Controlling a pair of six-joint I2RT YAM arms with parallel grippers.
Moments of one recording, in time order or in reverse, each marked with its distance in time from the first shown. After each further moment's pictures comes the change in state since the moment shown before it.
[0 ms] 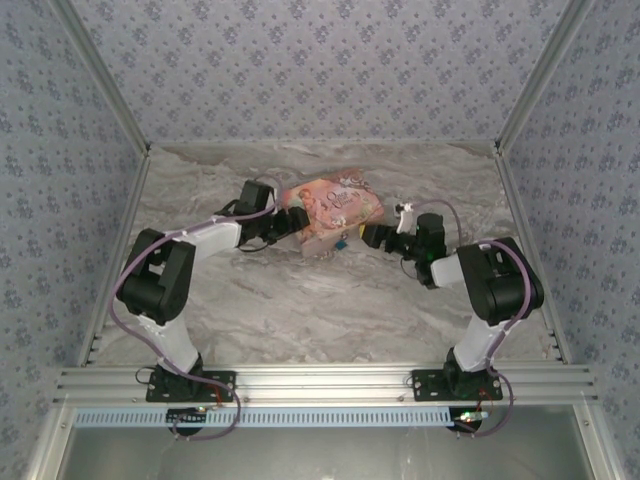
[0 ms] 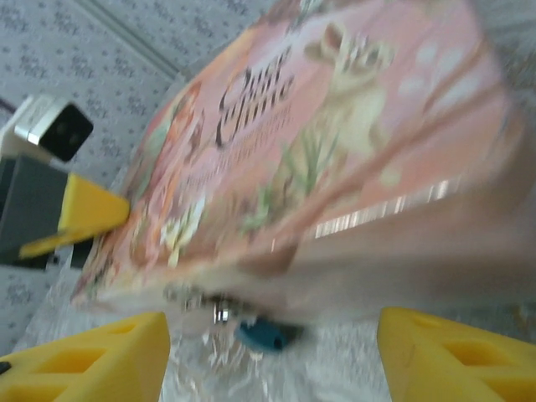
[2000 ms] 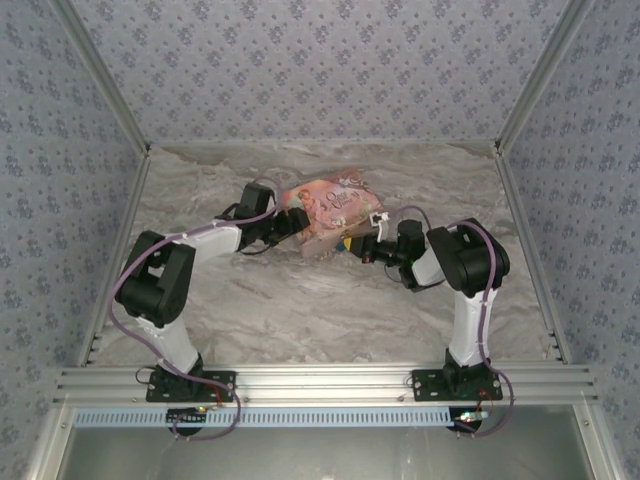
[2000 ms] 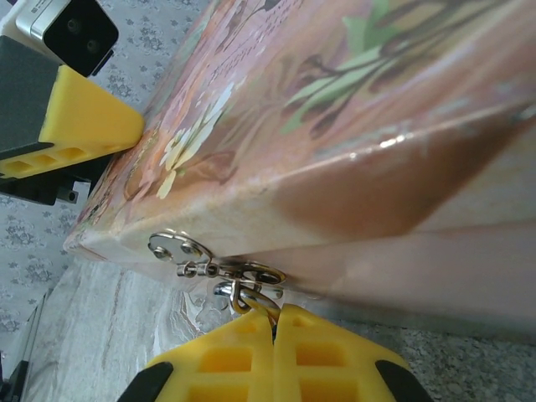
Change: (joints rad) left arm -0.010 -0.016 -0.037 0.051 -0.022 -0.052; right arm 0.097 0.273 0.095 0.216 -0.120 0.027
